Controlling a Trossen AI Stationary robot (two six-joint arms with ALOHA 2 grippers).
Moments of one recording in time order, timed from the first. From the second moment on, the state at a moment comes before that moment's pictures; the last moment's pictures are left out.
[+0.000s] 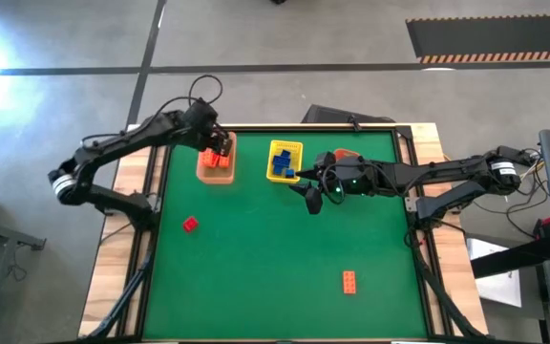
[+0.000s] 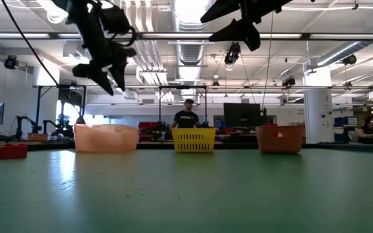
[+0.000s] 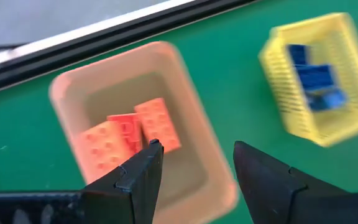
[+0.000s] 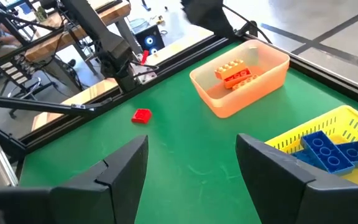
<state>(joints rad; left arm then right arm) 0.67 1.29 1.11 -0.81 -0.09 -0.49 -0.02 1.33 1.01 -0.06 0.19 0.44</state>
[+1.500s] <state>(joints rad) -0.06 1.20 0.64 -1.00 0.07 -0.85 -0.02 1.34 1.01 0.01 0.36 0.24</state>
